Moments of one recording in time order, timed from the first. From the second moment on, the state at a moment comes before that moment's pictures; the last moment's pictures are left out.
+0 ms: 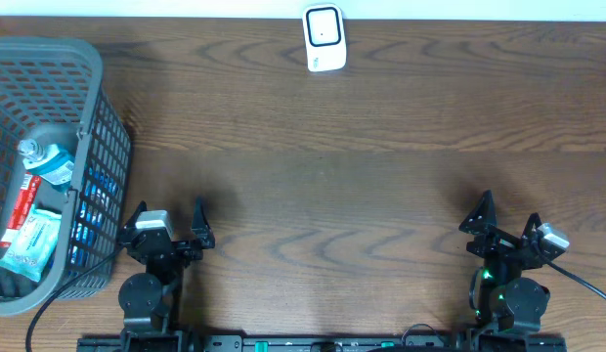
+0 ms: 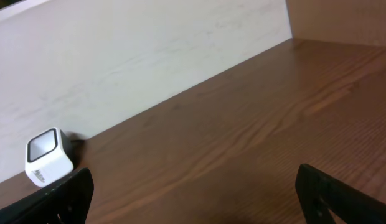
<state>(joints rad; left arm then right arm) 0.01 0.01 0.03 -0.14 -0.02 -0.10 -0.12 0.01 0.01 -0.06 0.17 0.40</state>
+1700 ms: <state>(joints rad) 0.01 0.65 0.79 -0.68 0.41 -0.12 -0.12 0.01 0.01 -0.06 0.17 0.40</state>
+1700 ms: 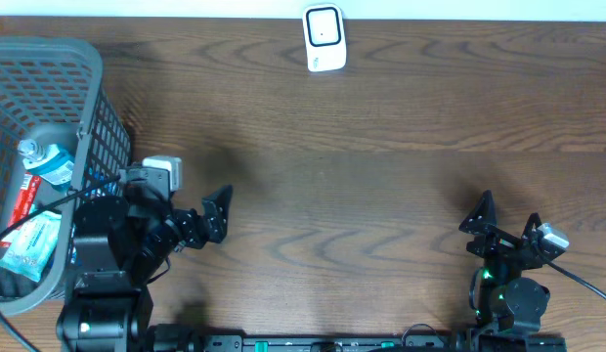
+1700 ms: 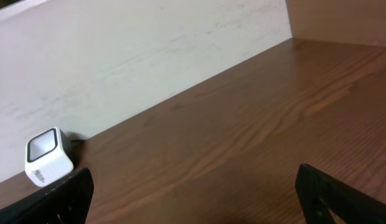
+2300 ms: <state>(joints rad) 0.08 1.25 1.72 -1.04 0.35 -0.32 -0.12 0.01 0.01 -0.06 0.17 0.40</state>
